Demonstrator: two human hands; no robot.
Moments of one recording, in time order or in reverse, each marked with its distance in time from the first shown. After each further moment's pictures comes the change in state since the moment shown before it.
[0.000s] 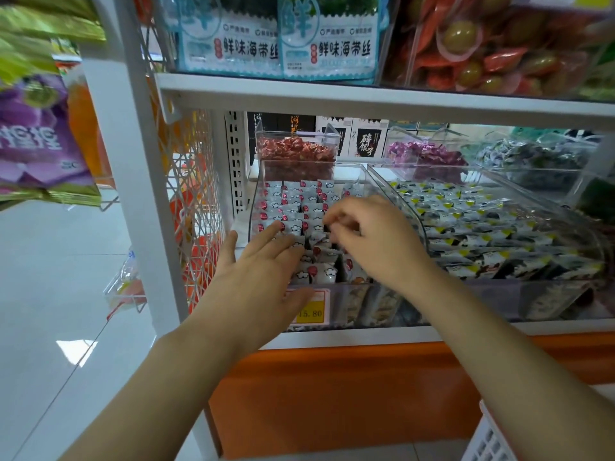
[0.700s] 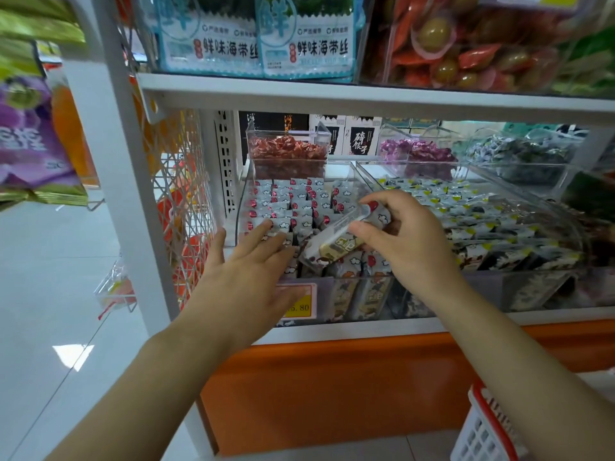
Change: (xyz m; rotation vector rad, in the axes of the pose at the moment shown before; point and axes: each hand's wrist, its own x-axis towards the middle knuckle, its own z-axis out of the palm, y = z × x) left_hand -0.004 0.002 0.004 0.071 -0.010 0.001; right_hand -0.032 0.020 -0.022 0.382 0.155 0.158
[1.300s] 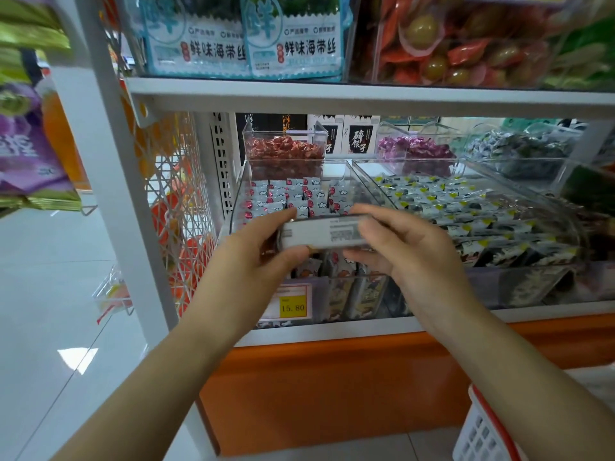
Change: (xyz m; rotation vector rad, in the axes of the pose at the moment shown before) left_hand -0.001 0.024 -0.023 -0.944 0.258 -0.112; right_hand -0.027 -0.004 -0.003 0.607 -0.062 0.160
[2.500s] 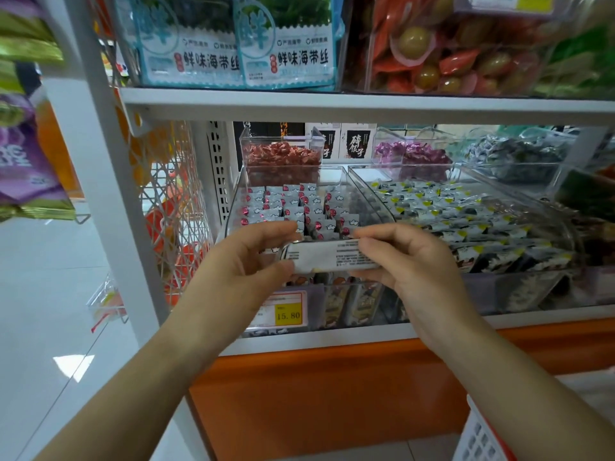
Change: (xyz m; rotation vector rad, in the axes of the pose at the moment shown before) left_hand -0.006 0.009 -0.006 -0.297 -0.062 -0.124; right_hand -0.001 -0.001 0.000 -0.045 0.135 0.082
